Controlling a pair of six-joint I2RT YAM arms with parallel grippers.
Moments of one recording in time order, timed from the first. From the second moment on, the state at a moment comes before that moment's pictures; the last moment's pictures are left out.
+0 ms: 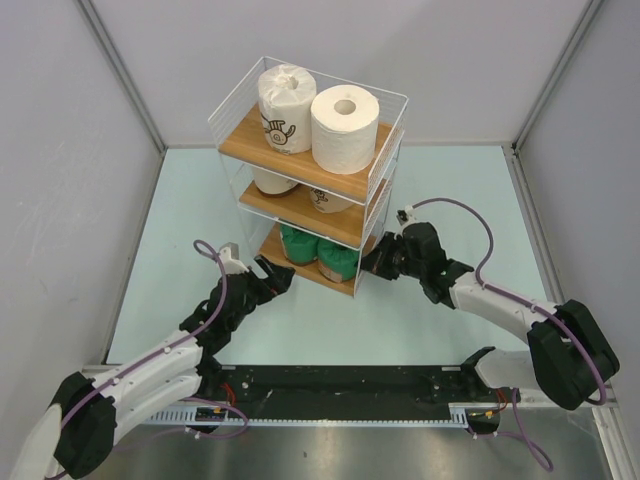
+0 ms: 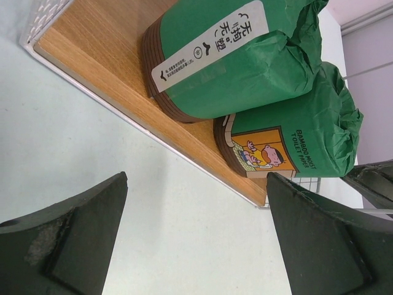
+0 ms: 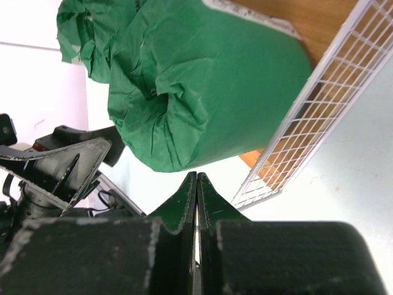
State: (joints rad) left arm -0.63 0.78 0.18 0.22 -0.25 -0.91; right arm 0.59 1.27 0.62 0.12 -0.25 0.93
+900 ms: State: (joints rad) left arm -0.63 0.74 0.18 0.21 -0.25 -0.91; right arm 0.60 1.39 0.62 0.24 -0.25 0.98
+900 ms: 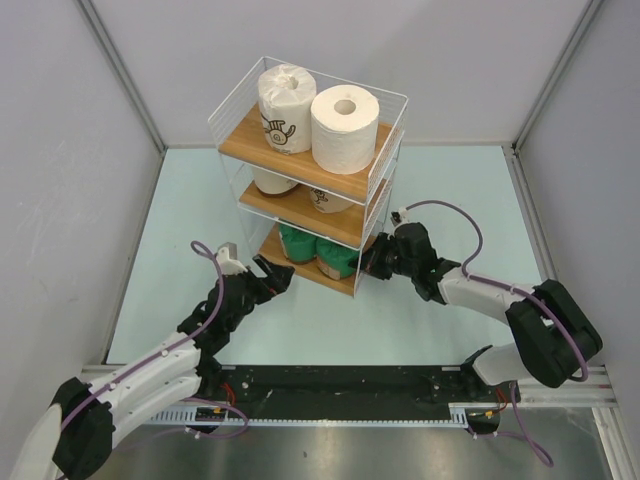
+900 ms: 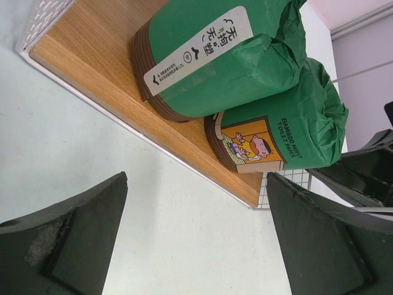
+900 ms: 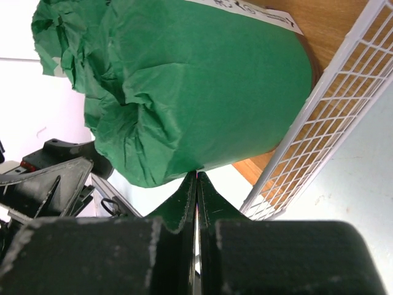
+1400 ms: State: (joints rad) left arm -0.63 0.64 0.22 0.11 -0.23 -0.91; right arm 0.59 1.20 0.63 0.12 -0.23 0.95
